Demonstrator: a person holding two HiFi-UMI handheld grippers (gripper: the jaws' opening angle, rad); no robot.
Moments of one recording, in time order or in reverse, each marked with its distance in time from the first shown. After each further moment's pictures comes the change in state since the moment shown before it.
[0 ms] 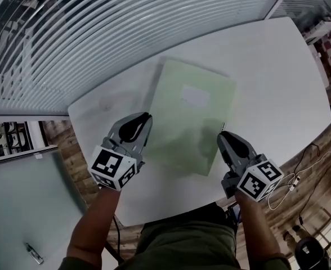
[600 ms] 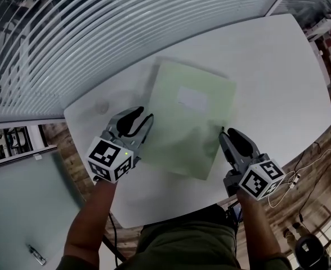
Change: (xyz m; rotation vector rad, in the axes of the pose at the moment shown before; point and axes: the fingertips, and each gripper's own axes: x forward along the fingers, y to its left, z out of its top) left arm 0.030 0.014 -0.019 -0.019 0.101 -0.071; right arm 0.005 -0.031 0.004 0.029 0.001 -0.078
